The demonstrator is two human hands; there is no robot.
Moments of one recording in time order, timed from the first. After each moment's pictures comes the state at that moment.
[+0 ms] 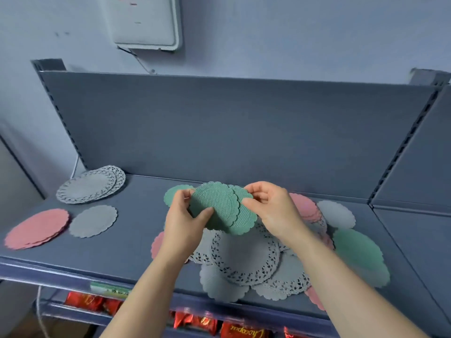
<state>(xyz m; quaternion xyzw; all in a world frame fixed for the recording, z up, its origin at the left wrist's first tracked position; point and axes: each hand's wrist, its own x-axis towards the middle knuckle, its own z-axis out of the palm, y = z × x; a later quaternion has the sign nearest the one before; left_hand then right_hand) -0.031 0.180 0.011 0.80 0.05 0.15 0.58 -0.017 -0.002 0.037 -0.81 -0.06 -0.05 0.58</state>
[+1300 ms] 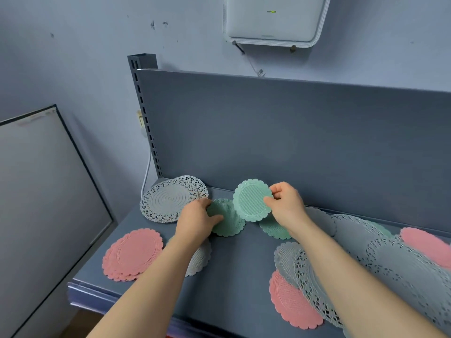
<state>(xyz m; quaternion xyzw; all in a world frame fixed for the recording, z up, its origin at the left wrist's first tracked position) 0.093 0.419 -0.021 0.94 0.09 0.03 0.34 0.124 0.219 0.003 -0.87 0.06 -0.03 0.49</state>
